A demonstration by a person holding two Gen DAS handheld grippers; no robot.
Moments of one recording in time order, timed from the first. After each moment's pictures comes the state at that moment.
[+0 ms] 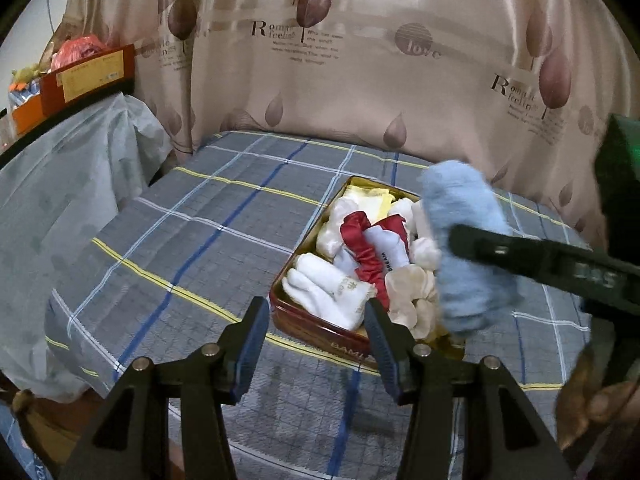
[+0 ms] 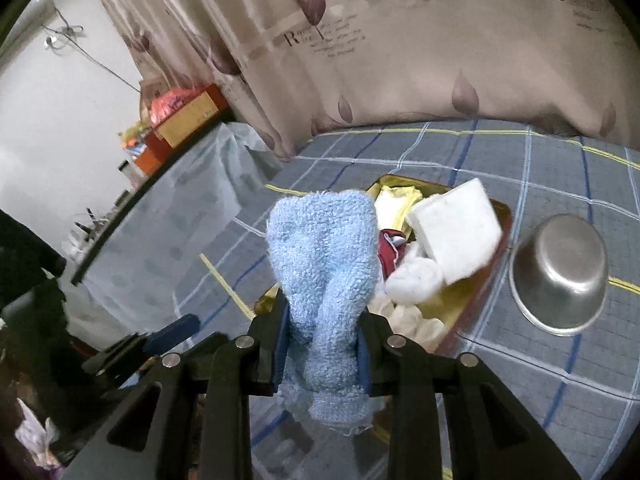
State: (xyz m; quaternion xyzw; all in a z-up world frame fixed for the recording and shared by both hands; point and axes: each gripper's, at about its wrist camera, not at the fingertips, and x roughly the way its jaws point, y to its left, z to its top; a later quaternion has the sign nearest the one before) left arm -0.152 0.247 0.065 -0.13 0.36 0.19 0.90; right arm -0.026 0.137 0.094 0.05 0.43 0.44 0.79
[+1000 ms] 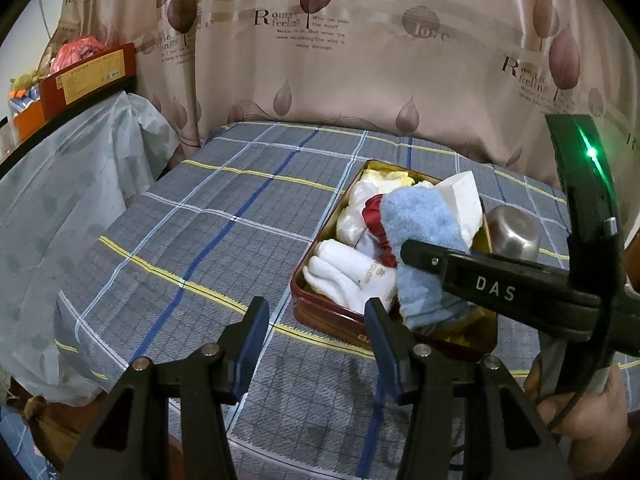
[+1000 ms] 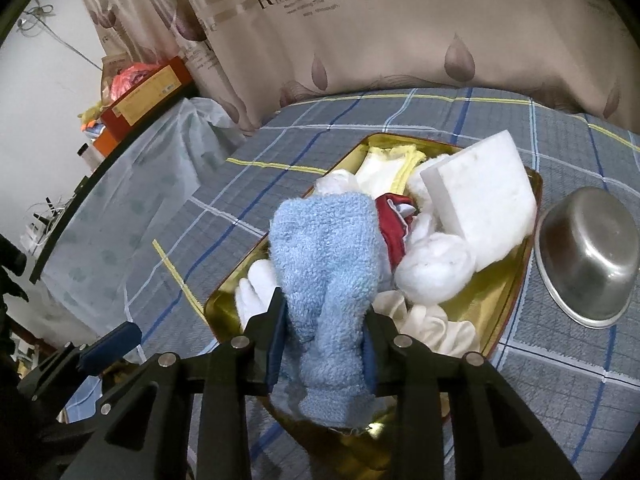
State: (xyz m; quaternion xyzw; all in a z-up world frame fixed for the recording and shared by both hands) left arm -0.148 0.254 0.049 -0.11 0.38 0.21 0.89; right arm -0.021 0.187 0.045 0.02 0.45 0.39 0.80
